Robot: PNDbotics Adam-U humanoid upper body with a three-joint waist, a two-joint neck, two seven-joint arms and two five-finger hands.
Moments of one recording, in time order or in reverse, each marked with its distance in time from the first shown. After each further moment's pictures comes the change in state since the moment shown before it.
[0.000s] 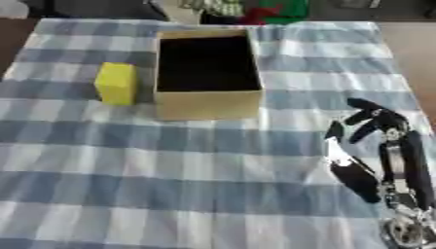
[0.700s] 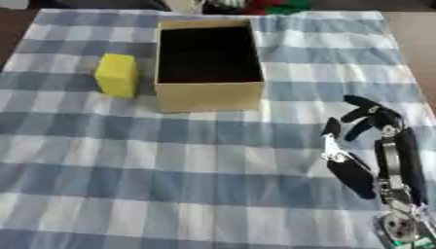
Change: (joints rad) left arm 0.017 0.201 0.005 0.000 -0.104 0.025 0.008; right arm 0.034 0.017 -0.001 0.000 0.004 -0.024 -0.016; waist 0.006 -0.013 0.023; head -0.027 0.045
